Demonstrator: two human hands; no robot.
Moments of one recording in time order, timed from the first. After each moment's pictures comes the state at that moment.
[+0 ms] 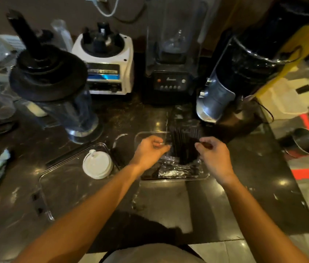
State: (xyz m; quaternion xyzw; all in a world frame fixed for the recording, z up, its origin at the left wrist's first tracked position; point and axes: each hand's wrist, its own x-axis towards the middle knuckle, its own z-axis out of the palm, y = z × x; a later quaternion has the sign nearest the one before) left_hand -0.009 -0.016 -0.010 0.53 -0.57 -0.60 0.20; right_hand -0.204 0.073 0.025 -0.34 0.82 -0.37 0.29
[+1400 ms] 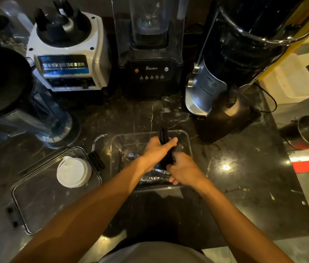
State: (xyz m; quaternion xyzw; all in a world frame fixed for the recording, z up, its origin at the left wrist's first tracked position) left_hand -0.115 -0.031 -0.054 0.52 -0.49 -0.69 0.15; right_hand -0.212 0.051 -0.009 -0.39 0.75 -0.12 0.52
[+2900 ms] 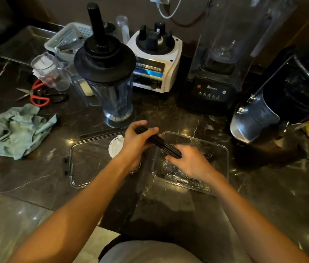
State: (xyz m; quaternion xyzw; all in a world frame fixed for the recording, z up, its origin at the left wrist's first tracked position) left_hand 0.062 -0.010 0.024 0.50 -0.23 -0.67 0.50; right_hand -0.131 0.022 0.030 -0.67 0.62 -0.08 0.40
